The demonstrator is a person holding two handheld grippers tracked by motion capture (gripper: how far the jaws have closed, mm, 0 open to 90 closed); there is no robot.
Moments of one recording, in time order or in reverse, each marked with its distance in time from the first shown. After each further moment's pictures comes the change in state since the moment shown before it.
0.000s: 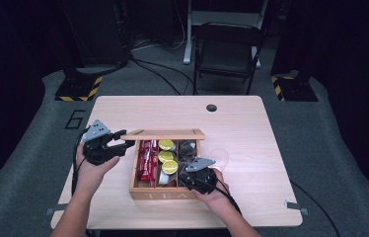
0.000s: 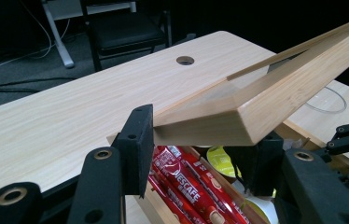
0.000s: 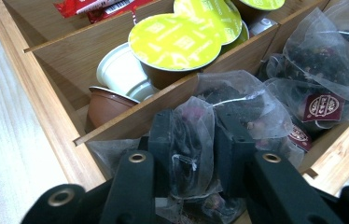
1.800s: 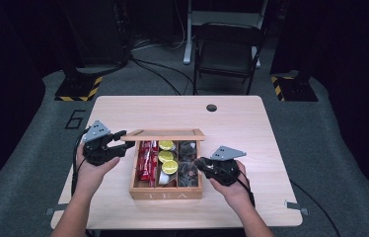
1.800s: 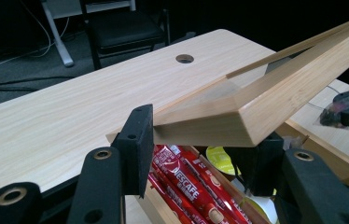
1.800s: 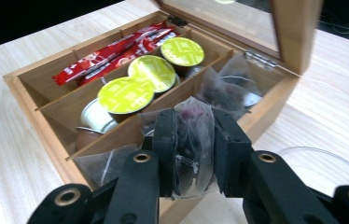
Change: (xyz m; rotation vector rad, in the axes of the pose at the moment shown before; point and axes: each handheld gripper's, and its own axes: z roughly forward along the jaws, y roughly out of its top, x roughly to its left) left arm -0.001 -0.001 0.000 0.005 -0.001 0.001; right arm -0.036 0.008 -0.065 -0.156 -0.047 0.088
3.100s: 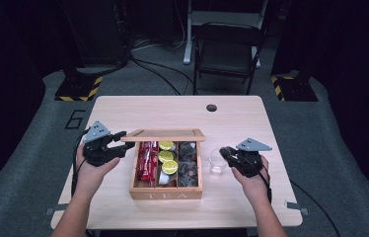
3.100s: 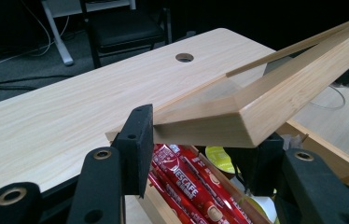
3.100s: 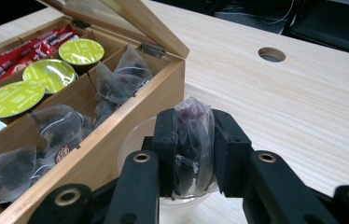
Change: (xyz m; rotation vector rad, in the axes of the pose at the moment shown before) left arm -0.001 -0.001 0.000 0.004 -0.001 -0.002; right arm -0.056 -0.016 -0.026 -0.020 -0.209 0.107
